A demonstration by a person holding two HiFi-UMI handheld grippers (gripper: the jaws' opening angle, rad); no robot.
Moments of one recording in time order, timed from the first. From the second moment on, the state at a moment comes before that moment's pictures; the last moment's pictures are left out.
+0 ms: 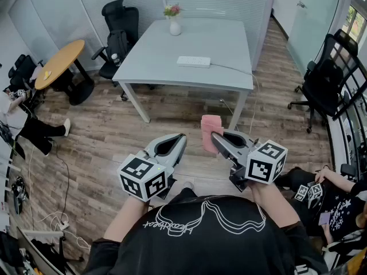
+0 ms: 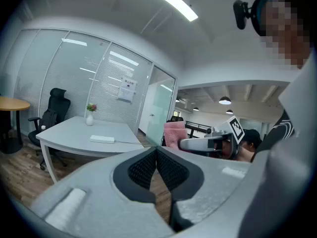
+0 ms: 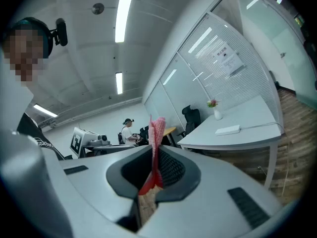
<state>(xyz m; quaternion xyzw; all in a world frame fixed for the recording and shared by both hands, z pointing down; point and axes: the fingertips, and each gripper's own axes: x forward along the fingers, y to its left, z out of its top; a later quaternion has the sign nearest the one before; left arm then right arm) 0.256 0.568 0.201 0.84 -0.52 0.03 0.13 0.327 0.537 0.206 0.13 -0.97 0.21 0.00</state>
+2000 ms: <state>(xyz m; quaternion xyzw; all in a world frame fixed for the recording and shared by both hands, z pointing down) -0.041 0.065 0.277 0.91 -0.34 0.06 0.22 0.060 0.054 0.286 0.33 -0.88 0.34 0.01</state>
